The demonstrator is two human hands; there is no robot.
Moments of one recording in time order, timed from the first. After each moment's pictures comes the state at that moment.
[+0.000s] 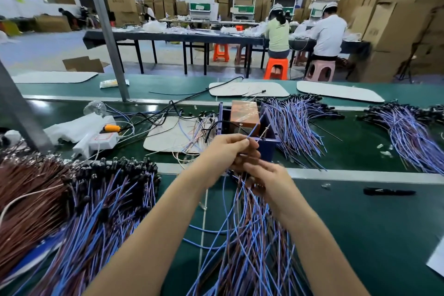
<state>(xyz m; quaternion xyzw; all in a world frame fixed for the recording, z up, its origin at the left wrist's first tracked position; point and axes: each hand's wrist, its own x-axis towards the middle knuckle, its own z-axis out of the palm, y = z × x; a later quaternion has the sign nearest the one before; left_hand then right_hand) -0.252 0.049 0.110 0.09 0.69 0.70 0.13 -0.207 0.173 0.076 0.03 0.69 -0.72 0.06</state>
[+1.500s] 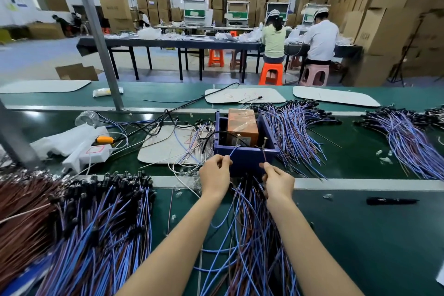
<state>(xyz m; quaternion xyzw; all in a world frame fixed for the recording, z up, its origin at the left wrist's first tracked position) -0.316 0.060 0.021 -0.06 0.83 0.54 -0.12 -0.298 0.185 0.018 0.27 0.62 -0.72 -0.13</state>
